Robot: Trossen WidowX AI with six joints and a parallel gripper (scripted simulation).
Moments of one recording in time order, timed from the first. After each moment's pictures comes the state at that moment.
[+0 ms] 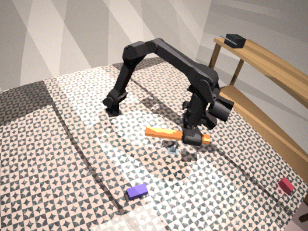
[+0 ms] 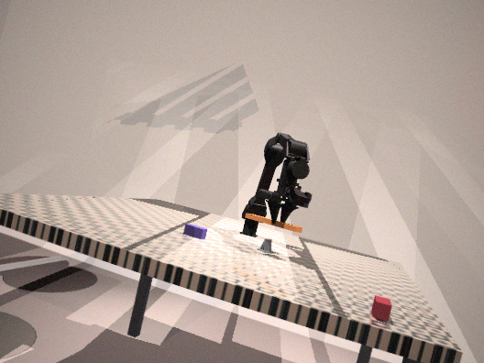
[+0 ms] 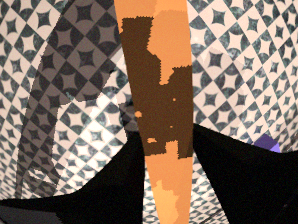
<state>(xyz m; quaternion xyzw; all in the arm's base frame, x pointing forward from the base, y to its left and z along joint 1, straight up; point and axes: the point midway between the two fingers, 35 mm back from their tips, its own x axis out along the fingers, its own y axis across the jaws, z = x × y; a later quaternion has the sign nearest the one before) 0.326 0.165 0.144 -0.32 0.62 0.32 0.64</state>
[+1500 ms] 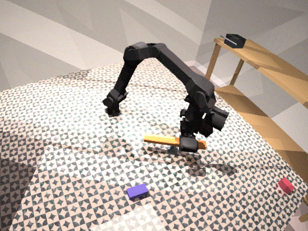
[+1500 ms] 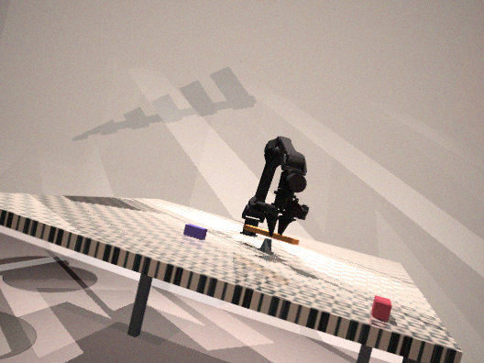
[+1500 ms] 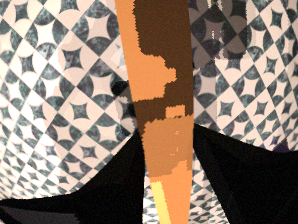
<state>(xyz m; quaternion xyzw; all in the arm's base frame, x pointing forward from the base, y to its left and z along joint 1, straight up) 0.327 0.166 0.104 -0.32 0.62 0.32 0.64</state>
